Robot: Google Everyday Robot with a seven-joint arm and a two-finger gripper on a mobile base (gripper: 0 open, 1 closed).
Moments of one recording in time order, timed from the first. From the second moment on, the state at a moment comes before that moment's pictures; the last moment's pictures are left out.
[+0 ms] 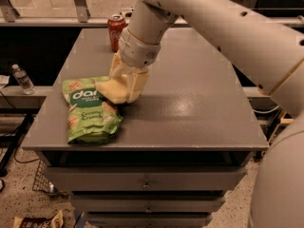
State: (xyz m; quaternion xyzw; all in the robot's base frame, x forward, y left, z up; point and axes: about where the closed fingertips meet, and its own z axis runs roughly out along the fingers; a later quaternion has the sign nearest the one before) arm 0.560 0.076 0.872 -0.89 0.40 0.12 0.18
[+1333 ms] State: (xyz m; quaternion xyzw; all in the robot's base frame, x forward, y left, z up) arm 0.585 0.002 0.896 -0.87 0.46 0.07 0.19
